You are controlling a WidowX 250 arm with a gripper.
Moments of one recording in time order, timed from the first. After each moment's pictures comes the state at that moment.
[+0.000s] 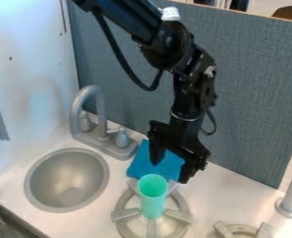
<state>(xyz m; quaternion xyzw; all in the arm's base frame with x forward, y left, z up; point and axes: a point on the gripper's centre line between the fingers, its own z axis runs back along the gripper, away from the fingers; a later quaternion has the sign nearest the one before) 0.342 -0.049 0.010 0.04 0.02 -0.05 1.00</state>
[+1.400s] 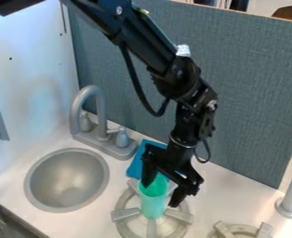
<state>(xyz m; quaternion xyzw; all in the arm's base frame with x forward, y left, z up) 0.329 -0.047 -0.033 0.07 0.08 -0.04 0.99</state>
